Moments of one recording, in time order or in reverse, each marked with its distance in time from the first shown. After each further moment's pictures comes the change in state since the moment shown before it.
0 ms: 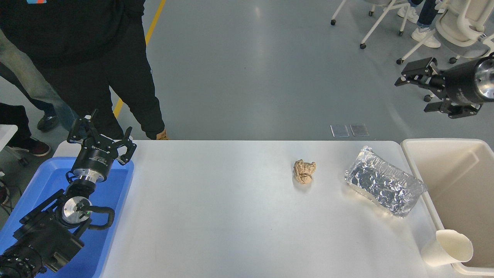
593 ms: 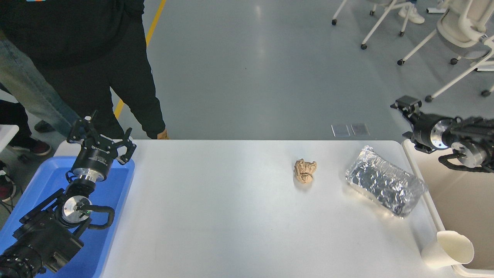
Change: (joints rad) left arm 0.000 0.000 0.000 0.000 0.000 0.000 0.000; right arm -0.552 -0.036 0.227 -0.258 0.174 -0.449 0.003
